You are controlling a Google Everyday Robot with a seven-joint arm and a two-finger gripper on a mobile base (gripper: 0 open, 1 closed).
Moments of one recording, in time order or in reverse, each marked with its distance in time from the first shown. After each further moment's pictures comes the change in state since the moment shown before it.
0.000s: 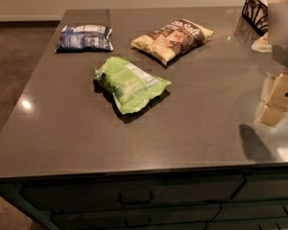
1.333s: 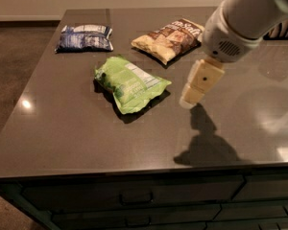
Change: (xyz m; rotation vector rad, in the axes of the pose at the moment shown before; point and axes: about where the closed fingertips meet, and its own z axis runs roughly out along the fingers) arm -0.107 -0.035 0.051 0.036 -0.180 0.062
